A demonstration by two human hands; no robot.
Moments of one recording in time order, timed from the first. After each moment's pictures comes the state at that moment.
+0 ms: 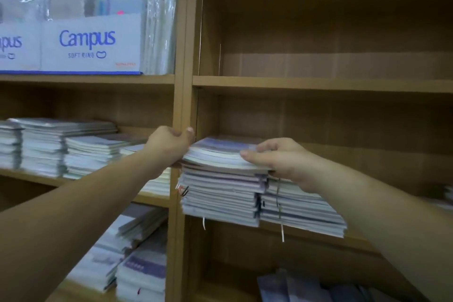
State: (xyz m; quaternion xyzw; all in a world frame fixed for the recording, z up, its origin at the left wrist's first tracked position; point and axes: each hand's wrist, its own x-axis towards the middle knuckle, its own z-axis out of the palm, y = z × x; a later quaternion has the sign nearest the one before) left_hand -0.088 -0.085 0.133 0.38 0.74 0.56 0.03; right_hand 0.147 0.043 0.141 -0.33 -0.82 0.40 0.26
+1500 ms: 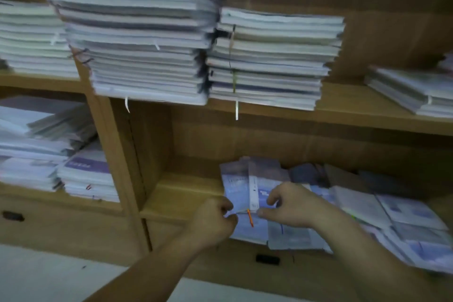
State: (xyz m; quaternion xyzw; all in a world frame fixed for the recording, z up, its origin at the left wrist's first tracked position) left_hand 0.070 0.030 -0.253 0.52 0.76 0.32 0.23; right_hand 0.252 0.137 -0.181 -0.46 -0.86 0.20 -0.04
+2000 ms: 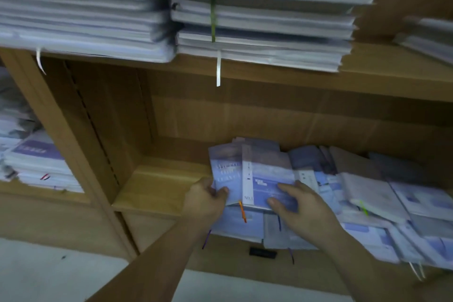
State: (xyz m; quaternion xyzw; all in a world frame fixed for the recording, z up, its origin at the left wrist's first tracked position) left_hand 0.063 0.105 -0.316 0.36 0.80 0.41 0.26; right_hand 0.289 0.205 -0.306 -0.50 -0.82 0.24 0.10
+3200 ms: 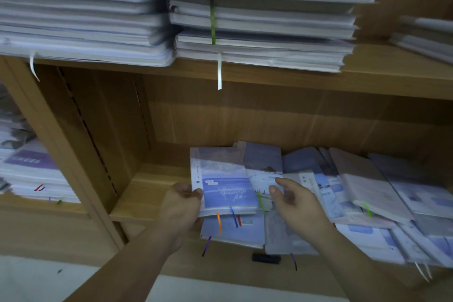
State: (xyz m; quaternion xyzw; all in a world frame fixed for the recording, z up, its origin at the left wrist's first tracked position) left_hand 0.040 0.081 -0.296 0.21 0.73 0.55 0.34; right_hand 0.263 0.199 -0.307 -0.50 -0.73 0.38 0.27
